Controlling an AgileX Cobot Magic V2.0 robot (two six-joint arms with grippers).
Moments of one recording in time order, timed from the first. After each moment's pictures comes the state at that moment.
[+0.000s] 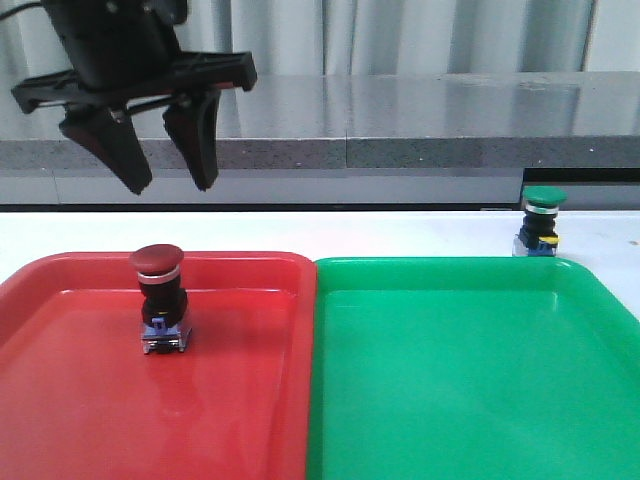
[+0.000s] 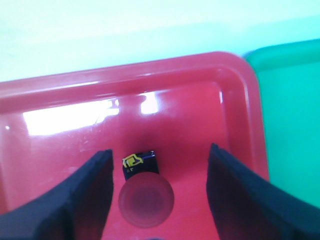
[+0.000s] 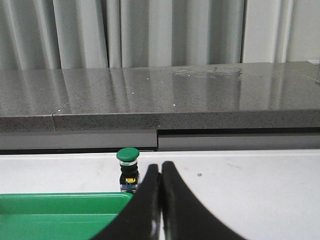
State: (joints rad) left arm -0.47 1.75 -1.43 -0.05 0.95 -0.36; right arm 0.01 -0.01 0.03 -0.04 -0.03 0.11
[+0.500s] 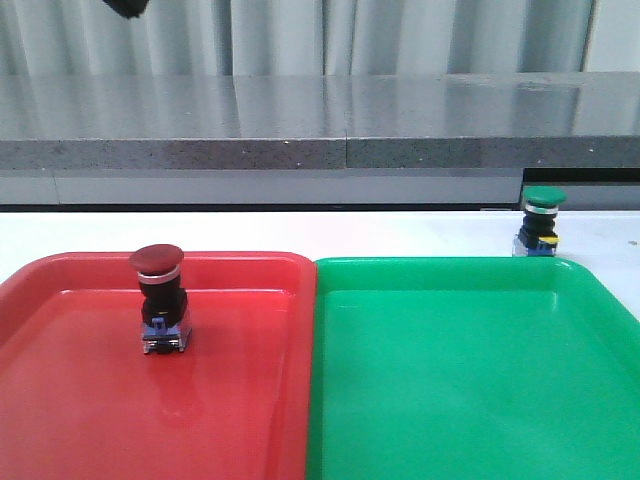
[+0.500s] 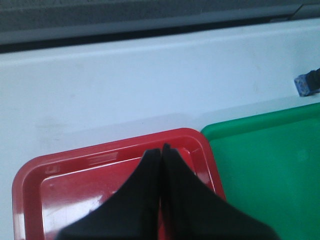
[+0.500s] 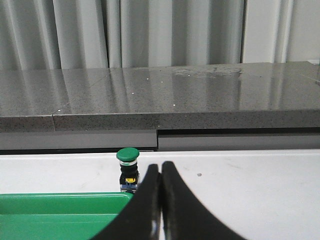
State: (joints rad) left arm -0.47 1.44 -1.37 0.03 0.81 -0.36; right arm 0.01 -0.01 0.03 -0.04 -0.03 0.11
